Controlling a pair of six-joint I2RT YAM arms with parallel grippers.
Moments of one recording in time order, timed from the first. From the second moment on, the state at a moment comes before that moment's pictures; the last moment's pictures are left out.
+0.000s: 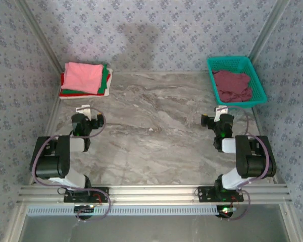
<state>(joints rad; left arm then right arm) 0.02 1.53 0.41 0.72 -0.03 -0.02 -0.04 1.52 0.38 0.72 0.04 -0.02</state>
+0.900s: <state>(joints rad) -0.13 1.16 0.53 0.38 -0.12 -0.05 0.07 1.19 0.65 0.23 0.20 0.04</state>
